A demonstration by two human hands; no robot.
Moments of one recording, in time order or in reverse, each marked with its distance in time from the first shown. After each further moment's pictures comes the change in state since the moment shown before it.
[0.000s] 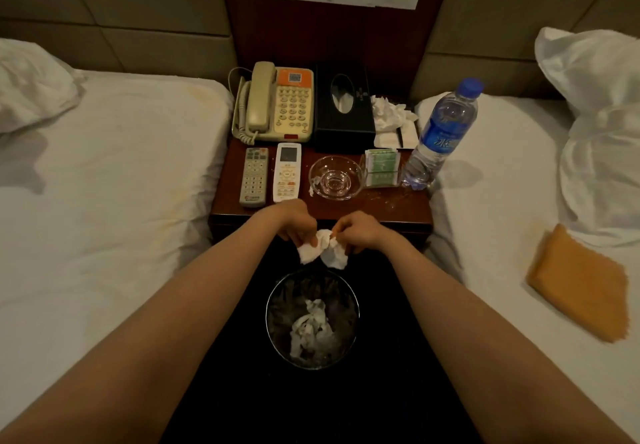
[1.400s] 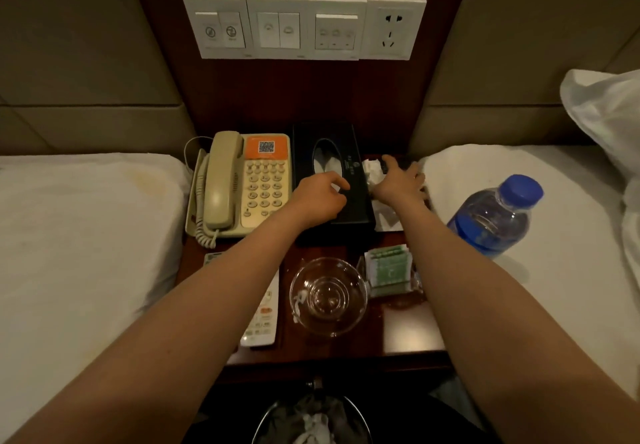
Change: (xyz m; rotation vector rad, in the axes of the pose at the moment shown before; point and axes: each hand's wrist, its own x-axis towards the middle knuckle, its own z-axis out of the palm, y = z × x) left_hand 0.114 0.113 -0.132 -0.198 0.442 0.449; right_hand 0.169 -0.036 -0.196 -0.047 0.655 0.243
